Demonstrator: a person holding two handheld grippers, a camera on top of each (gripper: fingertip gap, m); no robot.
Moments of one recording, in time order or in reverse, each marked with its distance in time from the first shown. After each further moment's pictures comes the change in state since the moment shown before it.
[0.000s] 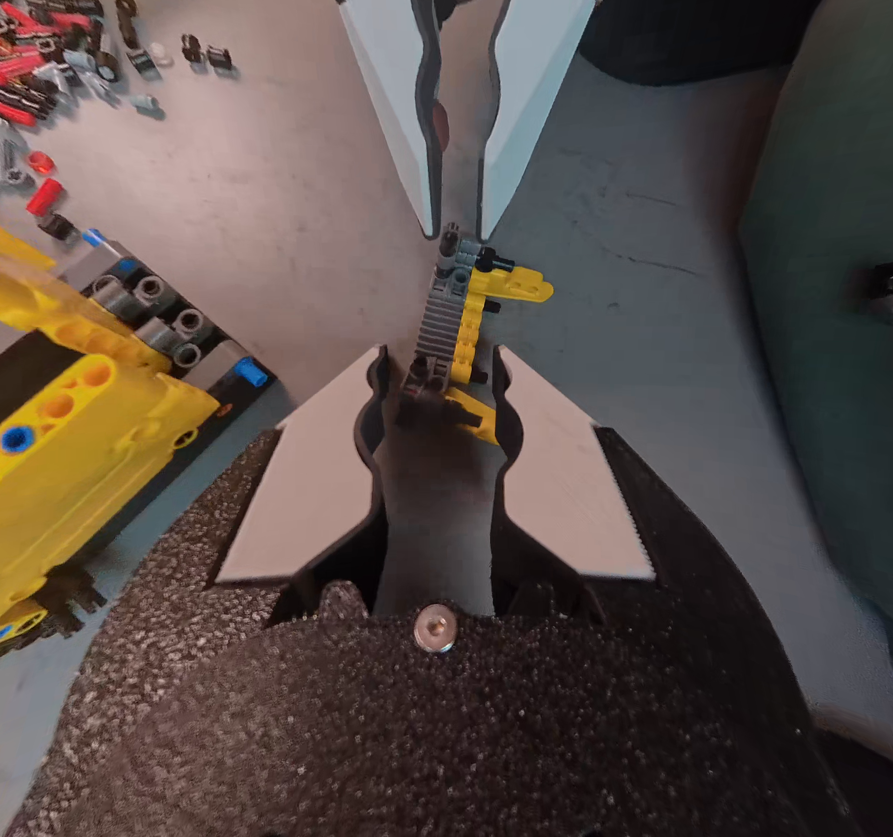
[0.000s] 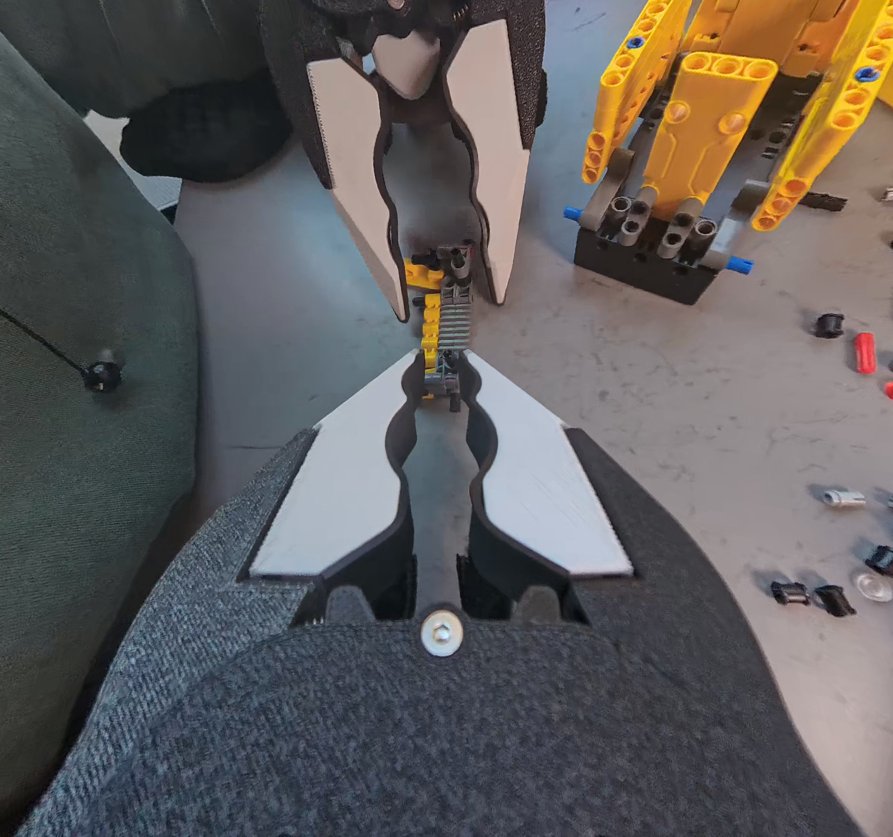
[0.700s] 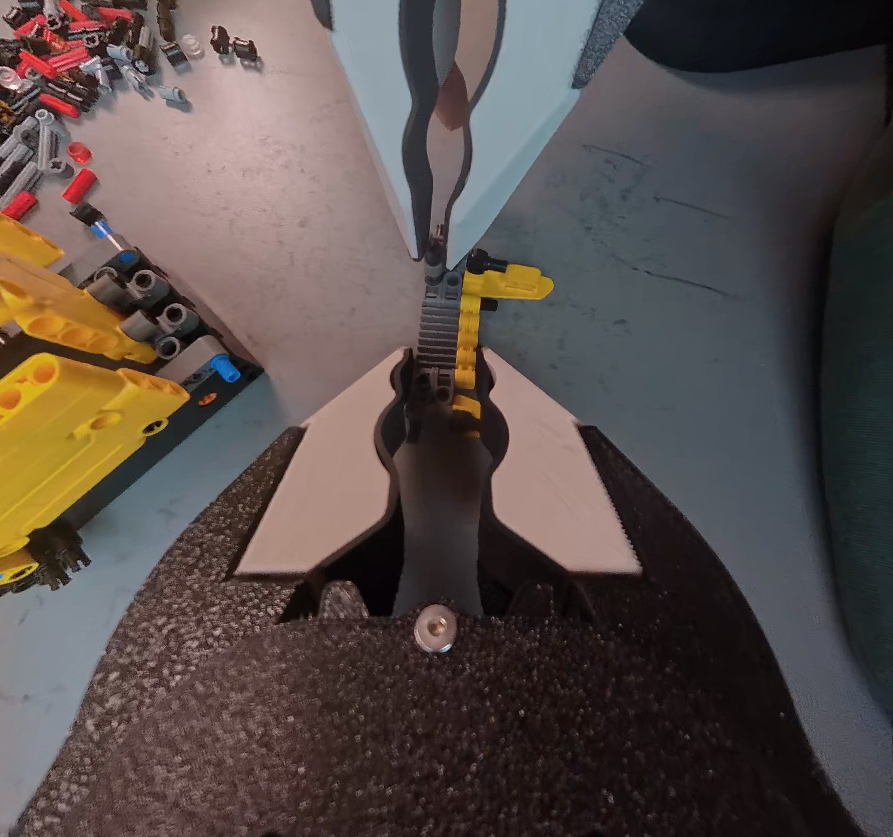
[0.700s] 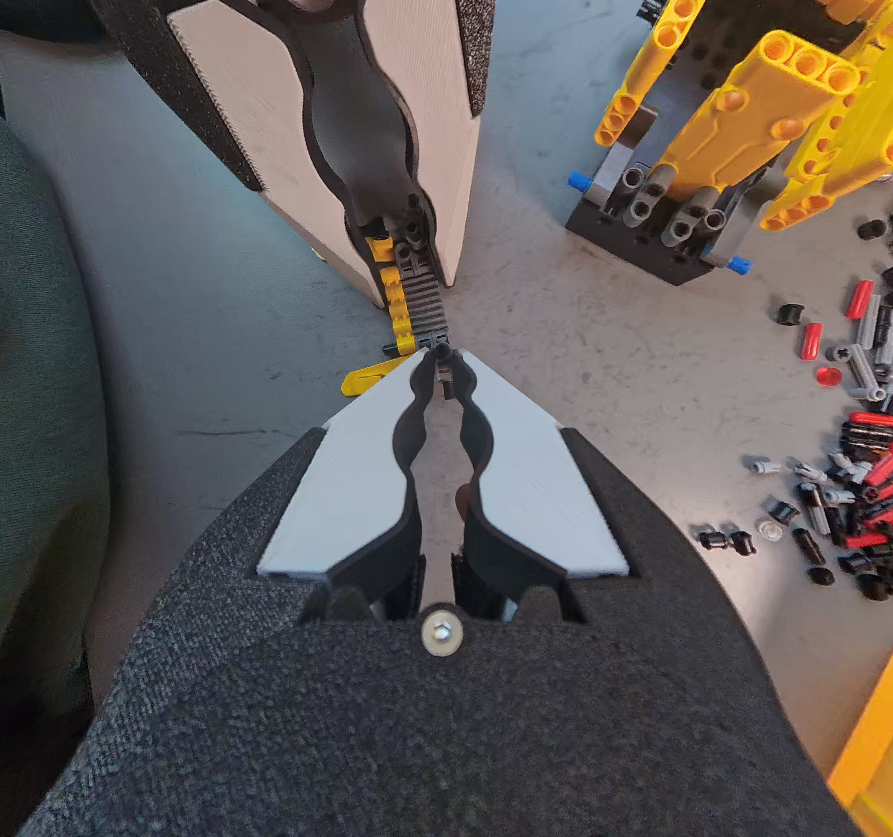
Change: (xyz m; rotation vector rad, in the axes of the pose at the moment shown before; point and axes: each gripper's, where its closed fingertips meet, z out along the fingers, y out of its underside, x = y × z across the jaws) left arm 0.005 0.000 0.005 -0.037 -0.150 -0.016; right arm 0.006 0.010 0.007 -0.309 0.169 -0.074
